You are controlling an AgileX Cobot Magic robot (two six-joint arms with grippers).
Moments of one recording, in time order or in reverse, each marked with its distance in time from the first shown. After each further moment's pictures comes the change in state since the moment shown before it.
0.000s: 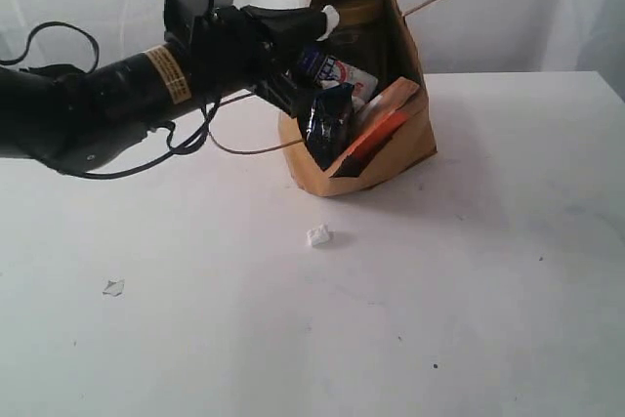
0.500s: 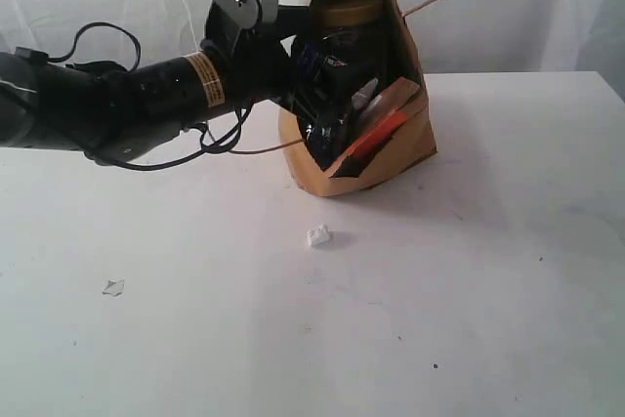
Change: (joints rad) left arm -0.033 0.080 -0.097 0.054 0.123 0.000; right arm 0.000 0.000 0.000 0.000 0.000 0.000
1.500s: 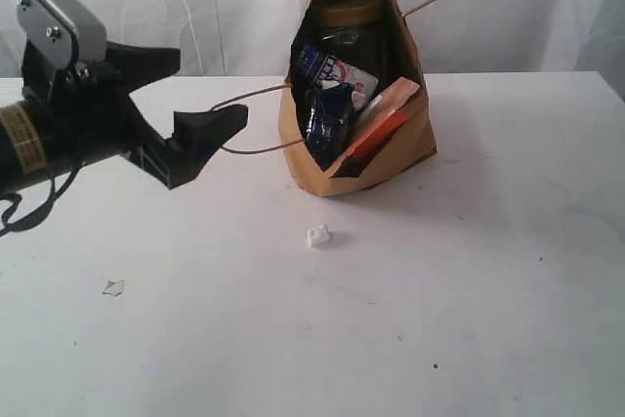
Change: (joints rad) left arm 0.186 -0.450 0.536 0.067 0.002 -0.081; right arm 0.000 0.000 0.000 0.000 0.000 0.000
